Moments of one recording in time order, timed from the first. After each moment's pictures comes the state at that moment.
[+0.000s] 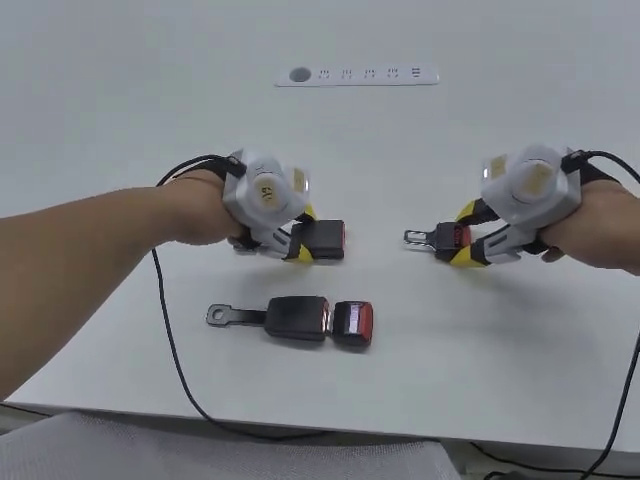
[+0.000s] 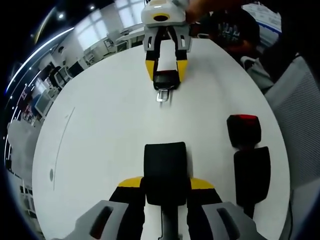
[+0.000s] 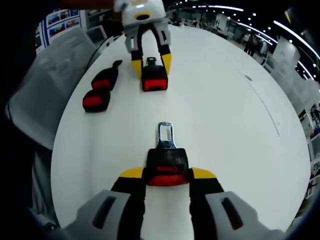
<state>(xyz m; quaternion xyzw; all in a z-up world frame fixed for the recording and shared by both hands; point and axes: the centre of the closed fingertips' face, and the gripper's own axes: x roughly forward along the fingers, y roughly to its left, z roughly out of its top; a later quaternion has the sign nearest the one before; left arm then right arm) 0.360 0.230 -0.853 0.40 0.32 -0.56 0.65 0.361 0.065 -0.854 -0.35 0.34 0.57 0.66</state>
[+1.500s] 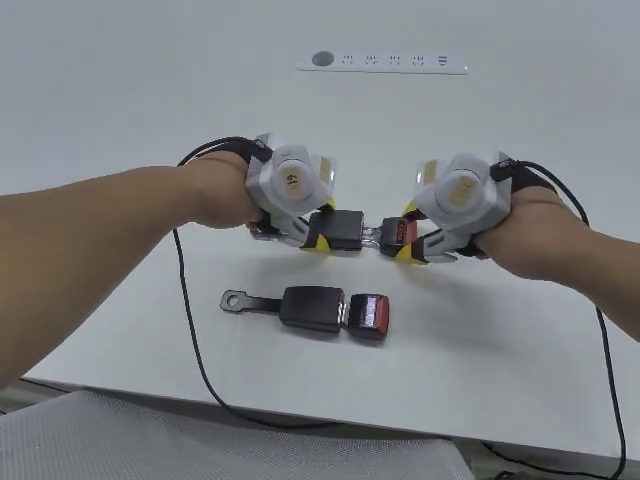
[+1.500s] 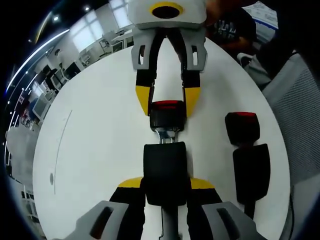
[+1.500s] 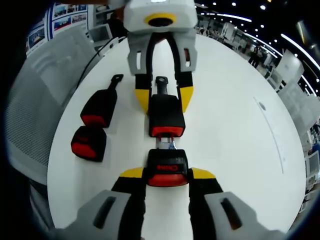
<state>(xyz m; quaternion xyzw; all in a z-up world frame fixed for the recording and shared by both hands) 0.359 0.228 -0.853 0.41 0.32 -0.57 0.64 0.355 0.158 -0.853 -0.37 0.30 0.58 0.66</state>
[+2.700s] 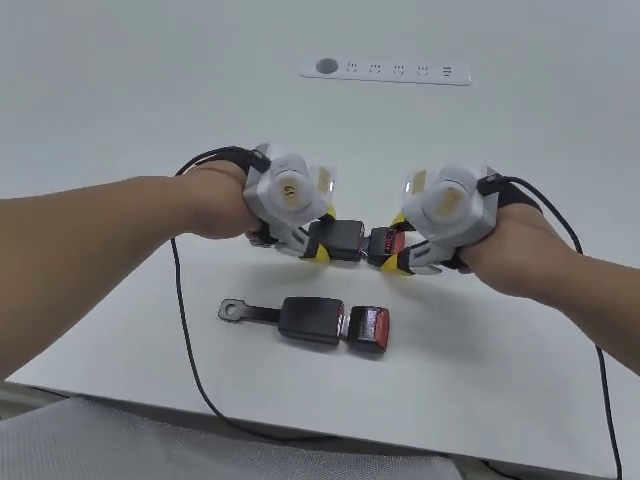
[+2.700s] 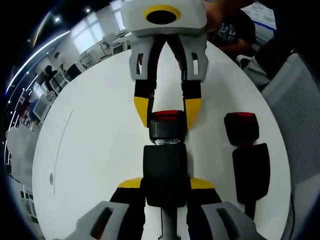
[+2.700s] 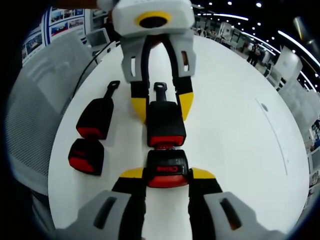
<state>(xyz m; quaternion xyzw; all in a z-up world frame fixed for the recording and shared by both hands) 0.359 0.228 -0.853 0.40 0.32 -0.57 0.64 0.358 0.174 -0.856 -0.35 0.30 0.58 0.67</state>
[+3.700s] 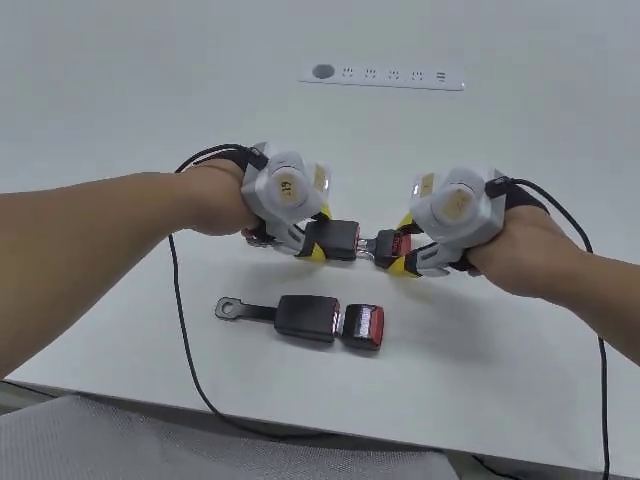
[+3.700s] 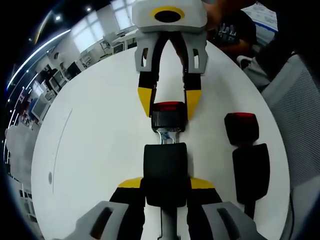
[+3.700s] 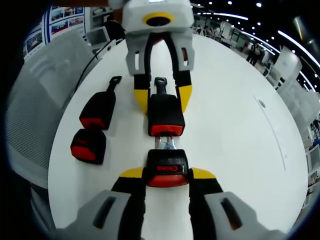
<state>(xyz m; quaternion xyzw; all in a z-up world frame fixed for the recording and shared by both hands) 0.359 0.228 -0.853 0.40 0.32 -0.57 0.64 0.357 0.157 -0.854 -0.36 0.30 0.58 0.67</state>
